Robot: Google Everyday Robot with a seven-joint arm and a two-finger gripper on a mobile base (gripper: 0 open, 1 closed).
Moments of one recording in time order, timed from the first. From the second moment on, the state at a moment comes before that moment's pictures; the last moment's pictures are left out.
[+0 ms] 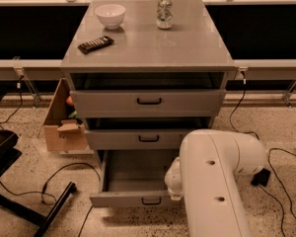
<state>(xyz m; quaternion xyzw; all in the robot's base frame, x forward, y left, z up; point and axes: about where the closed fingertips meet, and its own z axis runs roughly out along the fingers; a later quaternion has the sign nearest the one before) 0.574 -0.140 0.191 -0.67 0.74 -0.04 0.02</state>
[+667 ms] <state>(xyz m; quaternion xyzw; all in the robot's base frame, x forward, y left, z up) 0.567 -0.144 0.192 -0.67 0.74 -0.05 0.02</state>
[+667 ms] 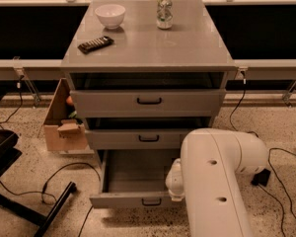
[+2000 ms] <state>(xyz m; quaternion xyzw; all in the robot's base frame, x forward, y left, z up) 0.561 -0.146 0.193 -0.67 0.74 -0.06 0.02</state>
